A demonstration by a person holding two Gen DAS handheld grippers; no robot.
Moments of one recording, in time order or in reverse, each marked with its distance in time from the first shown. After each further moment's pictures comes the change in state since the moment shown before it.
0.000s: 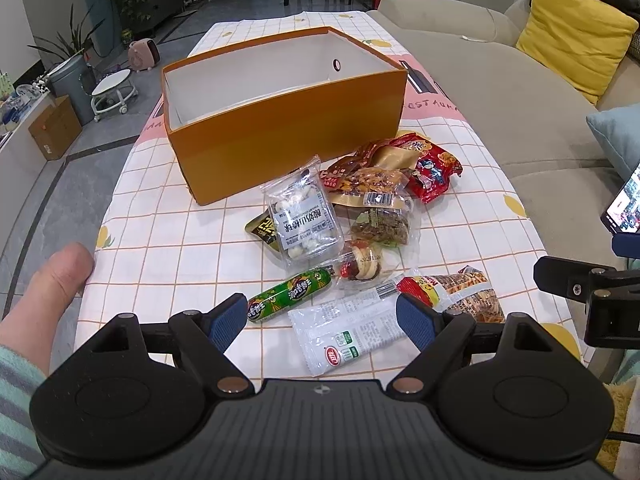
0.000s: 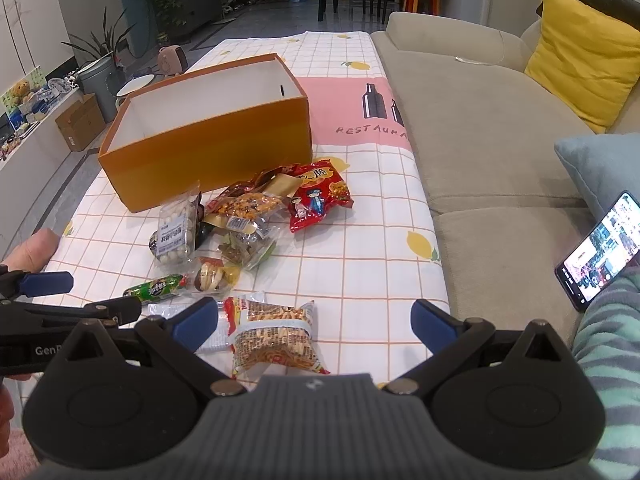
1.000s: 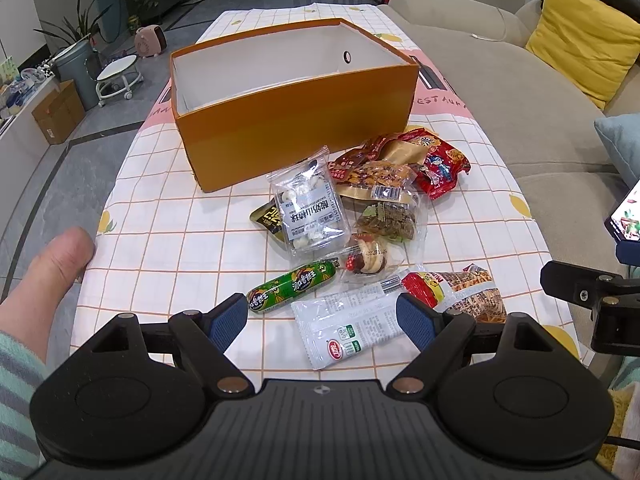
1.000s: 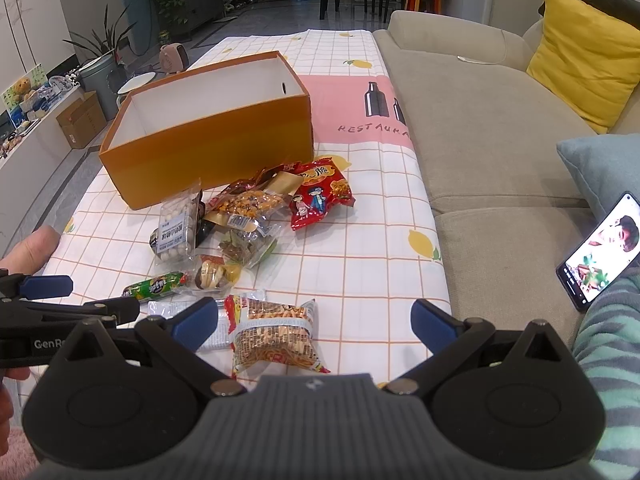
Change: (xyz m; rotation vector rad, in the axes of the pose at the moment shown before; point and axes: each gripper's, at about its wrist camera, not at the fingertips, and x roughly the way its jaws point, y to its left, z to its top) left arm 0.004 0.005 -0.001 -0.038 0.023 0.001; right arm 0.001 0.001 -0.001 -0.002 0.005 -0.001
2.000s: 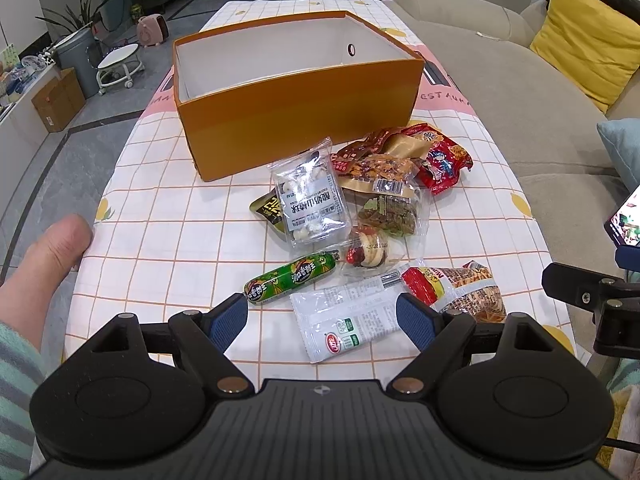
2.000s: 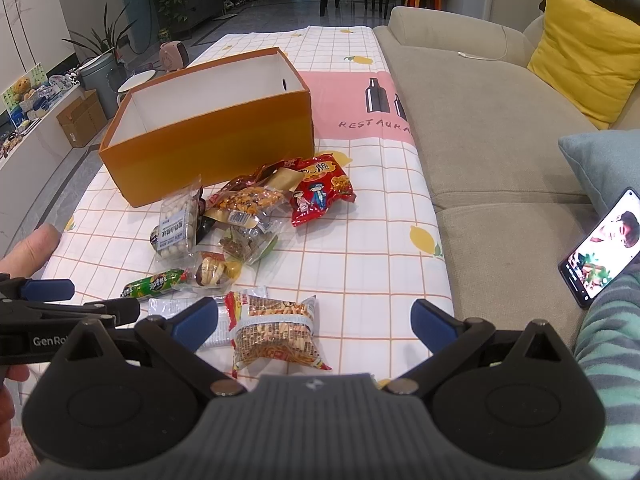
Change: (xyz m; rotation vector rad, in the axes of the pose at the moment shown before) left arm 0.003 0.004 -0.001 -0.030 0.023 -0.012; right arm 0.001 0.000 -0.001 0.002 0.011 0.005
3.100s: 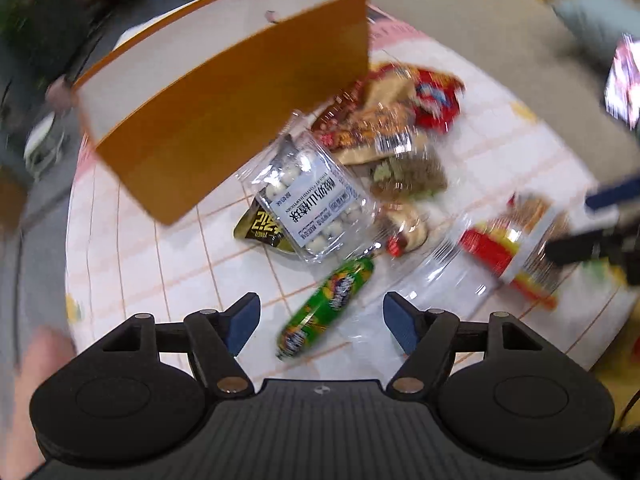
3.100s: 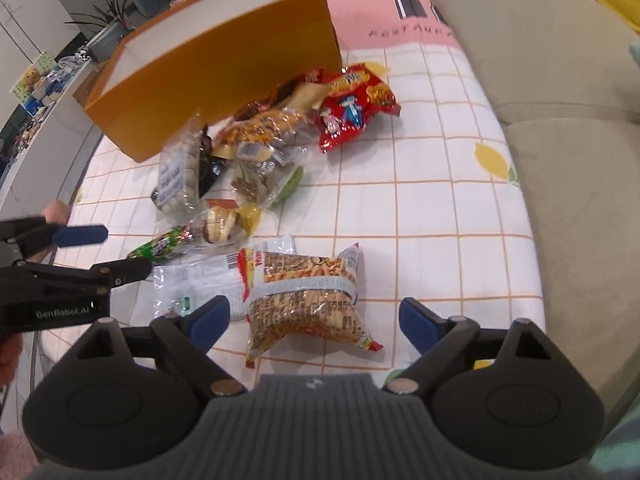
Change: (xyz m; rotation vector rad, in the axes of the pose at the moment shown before) left arm 0.078 0.016 0.016 0.448 0.061 -0.052; right arm 0.090 -0.004 -0.010 0.089 0.222 0.162
